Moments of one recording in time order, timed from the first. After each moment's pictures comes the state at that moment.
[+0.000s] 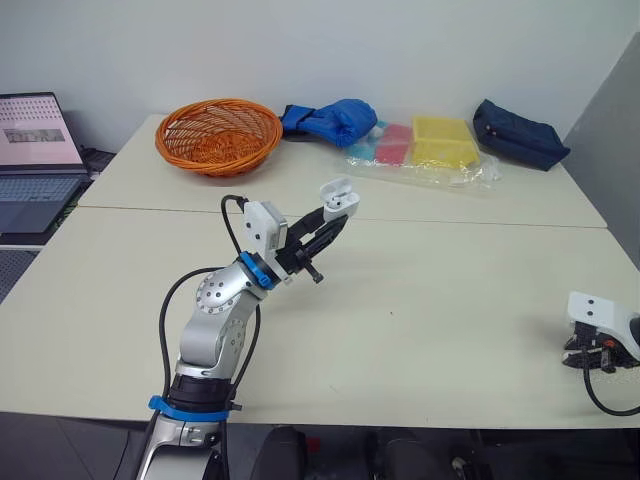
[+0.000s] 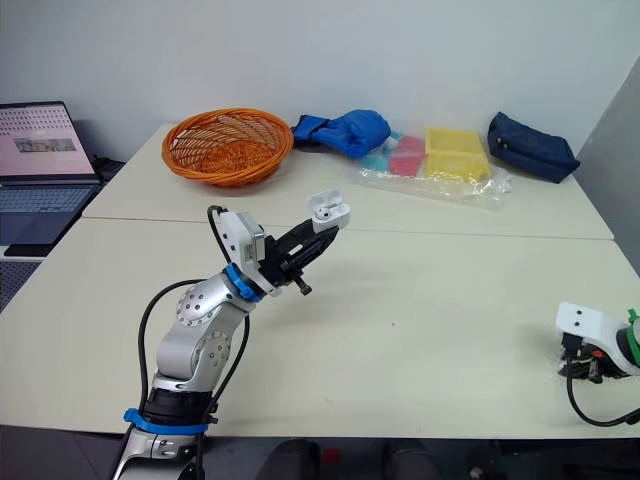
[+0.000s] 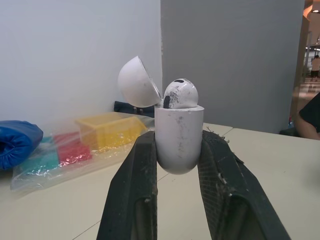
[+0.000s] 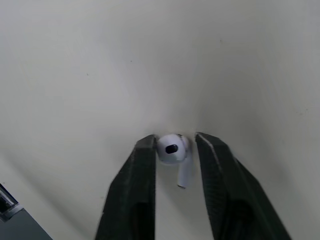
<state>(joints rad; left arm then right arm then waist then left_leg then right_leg) -0.39 0.25 -0.01 -0.11 -0.39 0.10 -0.73 -0.13 -1.23 0.07 0.22 -0.01 0.34 1.31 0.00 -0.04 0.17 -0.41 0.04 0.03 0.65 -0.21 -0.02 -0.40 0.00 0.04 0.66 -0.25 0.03</state>
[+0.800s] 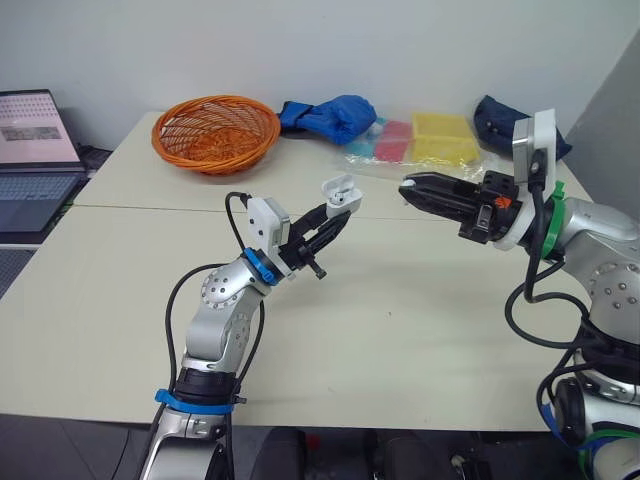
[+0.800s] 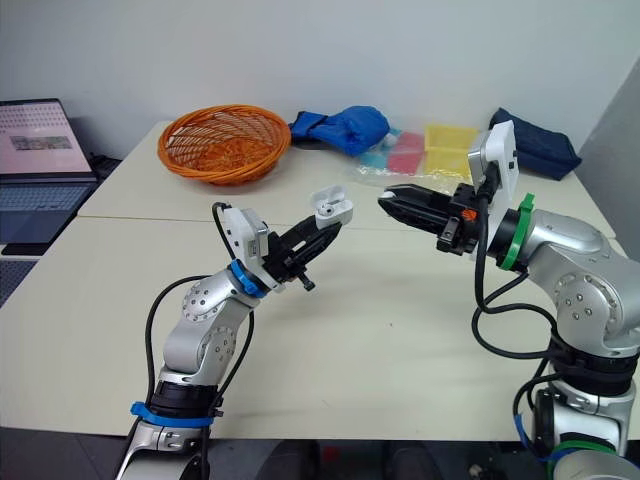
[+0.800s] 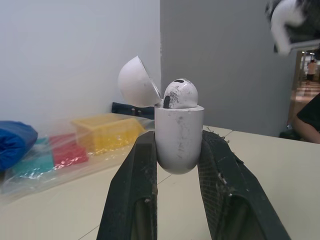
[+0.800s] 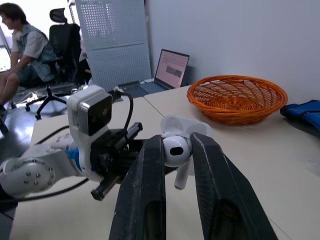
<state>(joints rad) -0.42 0.21 0.00 -0.05 -0.42 0.10 -0.73 -0.67 -0.44 -0.27 -0.51 0.75 1.05 0.65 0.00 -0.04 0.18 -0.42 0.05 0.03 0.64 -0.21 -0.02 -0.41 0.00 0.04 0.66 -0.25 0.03</state>
